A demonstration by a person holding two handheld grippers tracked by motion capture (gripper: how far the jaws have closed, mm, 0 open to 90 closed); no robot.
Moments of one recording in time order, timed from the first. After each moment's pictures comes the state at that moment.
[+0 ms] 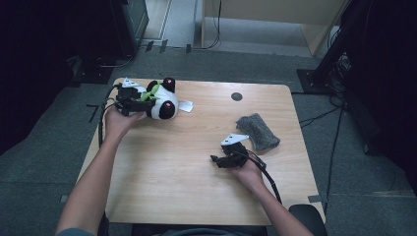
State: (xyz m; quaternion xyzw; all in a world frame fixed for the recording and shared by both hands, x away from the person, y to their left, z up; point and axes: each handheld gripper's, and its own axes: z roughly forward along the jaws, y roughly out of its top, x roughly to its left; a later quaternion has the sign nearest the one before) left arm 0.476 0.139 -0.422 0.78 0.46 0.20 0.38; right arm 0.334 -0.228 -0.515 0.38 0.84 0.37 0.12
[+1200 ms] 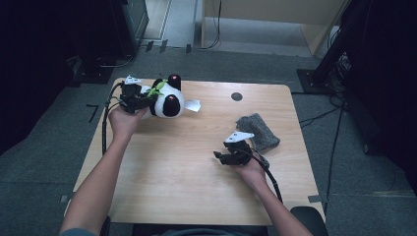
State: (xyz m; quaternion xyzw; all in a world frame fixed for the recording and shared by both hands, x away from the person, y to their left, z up) left arm 0.462 0.118 -0.397 0.76 0.48 0.18 0.41; right arm 0.336 -0.240 -0.502 0.38 0.83 0.39 0.14
